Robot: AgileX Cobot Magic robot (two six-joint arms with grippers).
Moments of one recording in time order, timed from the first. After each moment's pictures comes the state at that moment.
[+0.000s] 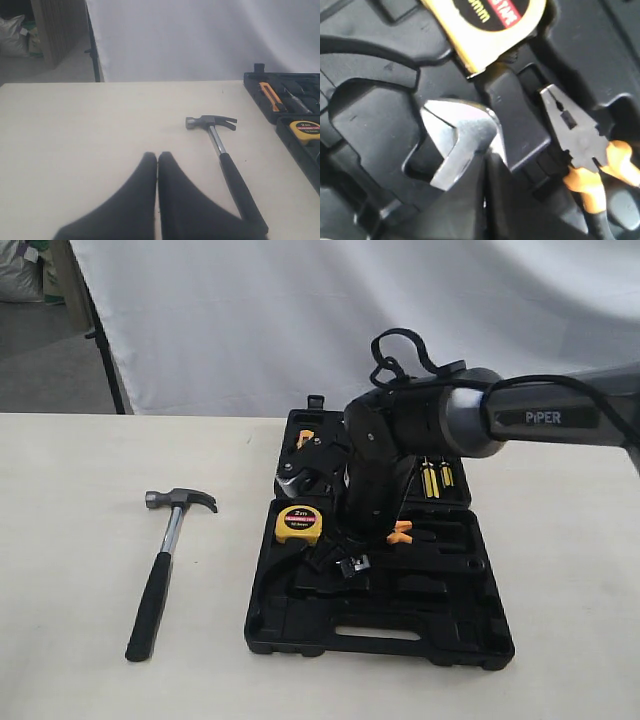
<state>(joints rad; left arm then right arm) 0.09 0.00 0.00 -0.03 0.27 0.01 0.73 2.11 -1.49 -0.14 0.77 -0.21</state>
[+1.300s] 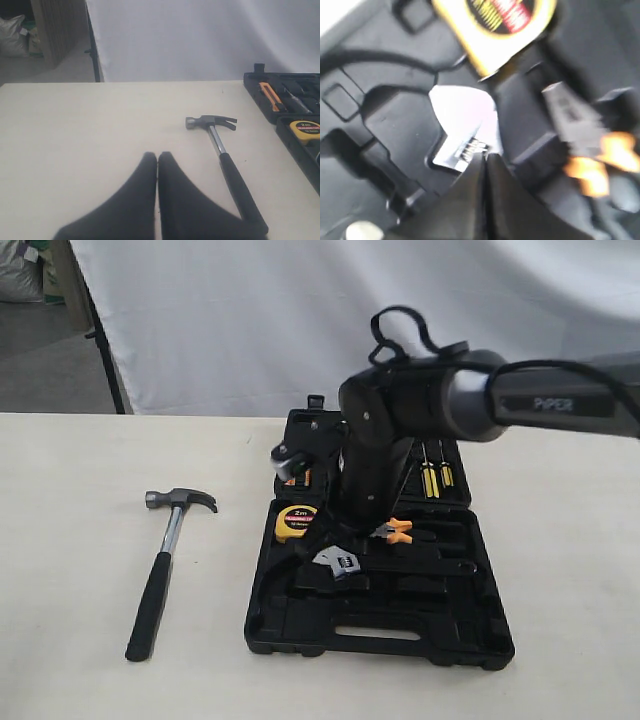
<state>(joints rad) 0.09 0.00 0.00 -0.03 0.27 0.01 0.74 2.06 -1.53 -0.12 0.84 -0.17</state>
